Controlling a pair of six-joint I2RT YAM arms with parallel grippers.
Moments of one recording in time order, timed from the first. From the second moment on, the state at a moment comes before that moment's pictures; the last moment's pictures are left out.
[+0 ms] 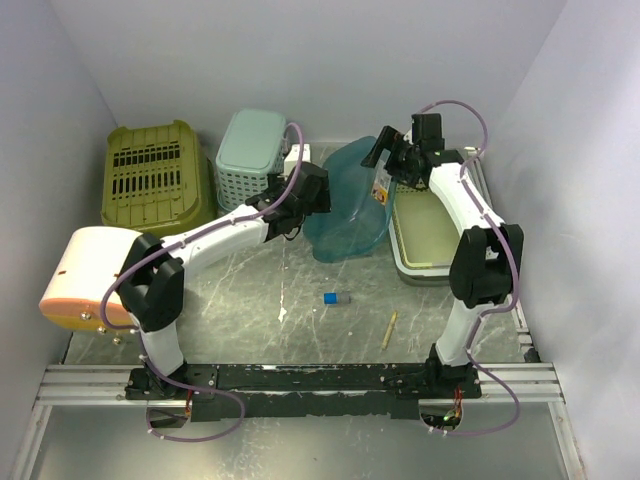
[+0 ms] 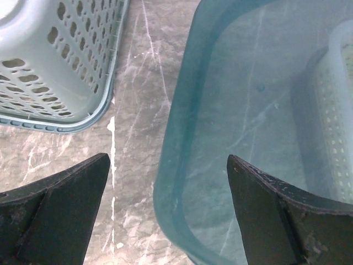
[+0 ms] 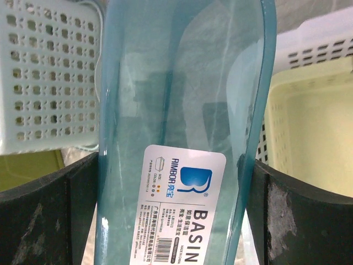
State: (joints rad) left arm -0.80 1.80 1.46 -0.27 -0.58 -0.55; right arm 0.13 1.85 1.61 -0.46 -0.24 0.52
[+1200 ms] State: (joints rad) left arm -0.93 1.57 1.45 -0.31 -0.29 -0.41; right arm 0.08 1.84 1.35 -0.05 -0.58 0.50
